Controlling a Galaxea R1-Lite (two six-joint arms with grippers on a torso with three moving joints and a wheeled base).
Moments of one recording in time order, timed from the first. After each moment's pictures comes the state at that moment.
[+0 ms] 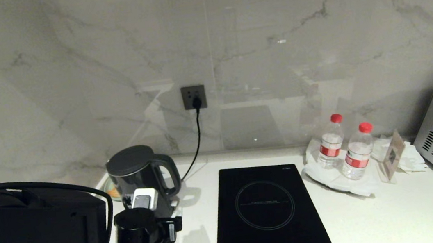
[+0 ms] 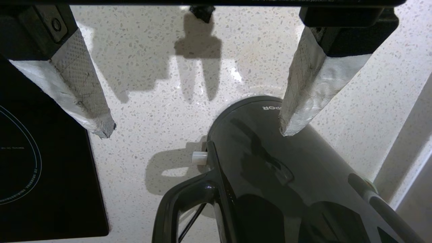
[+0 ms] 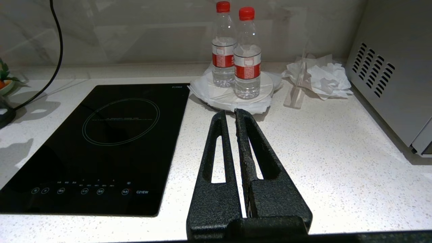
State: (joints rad) left arm -0.54 2.21 -0.28 -1.52 0.51 -0.11; right arm 0.00 0.00 0.00 -0.01 -0.01 0.01
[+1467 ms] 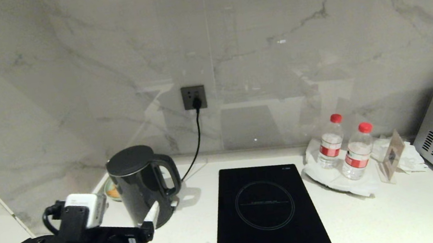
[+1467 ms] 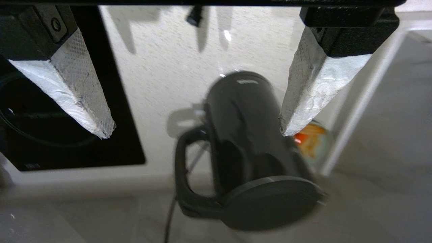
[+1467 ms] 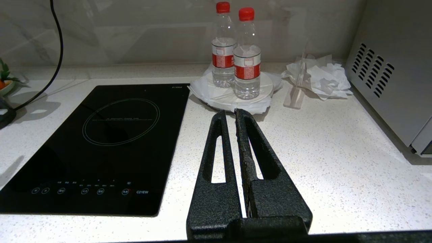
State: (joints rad) left arm -0.61 1.67 -0.02 -1.48 0.52 -0.03; right arm 0.00 0.00 0.00 -0.01 -0.01 0.01
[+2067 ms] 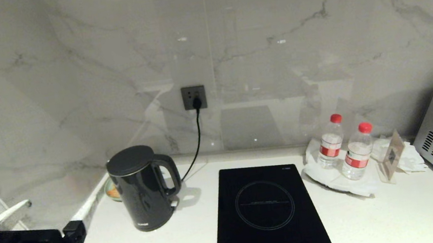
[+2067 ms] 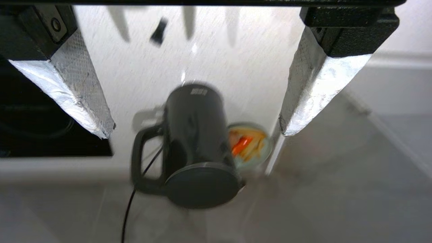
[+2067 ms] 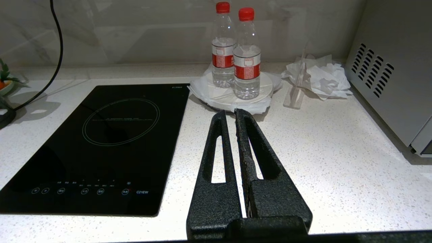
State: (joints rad) left arm -0.58 1.00 -0.31 -0.53 0.59 0.00; right arm 0.00 0.00 0.00 -0.01 -0.01 0.01
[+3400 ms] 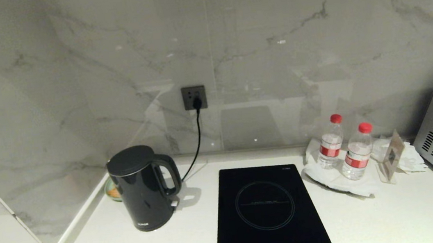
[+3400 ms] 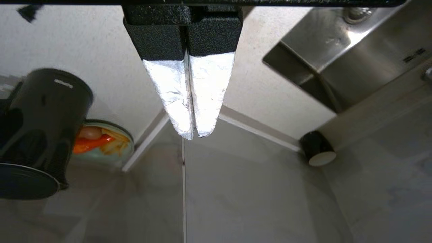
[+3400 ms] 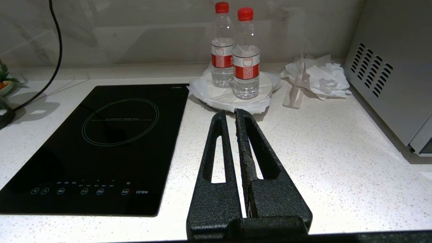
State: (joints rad) left arm -0.08 0.29 -0.32 0.04 0.63 0.11; right arm 0.00 0.00 0.00 -0.01 -0.01 0.01
